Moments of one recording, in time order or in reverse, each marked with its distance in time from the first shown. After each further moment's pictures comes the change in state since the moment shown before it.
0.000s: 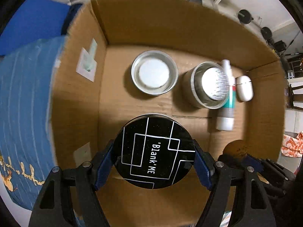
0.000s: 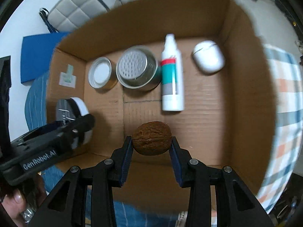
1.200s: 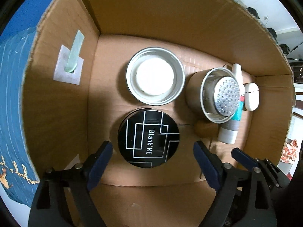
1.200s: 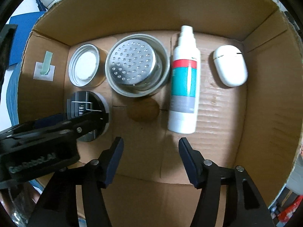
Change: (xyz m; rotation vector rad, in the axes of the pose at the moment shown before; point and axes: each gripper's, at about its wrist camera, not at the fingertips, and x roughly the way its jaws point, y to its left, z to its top) left arm 0.048 0.005 0.029 -0.069 0.147 -0.042; right arm 0.044 0.036 0.034 -0.091 0.091 -0.138
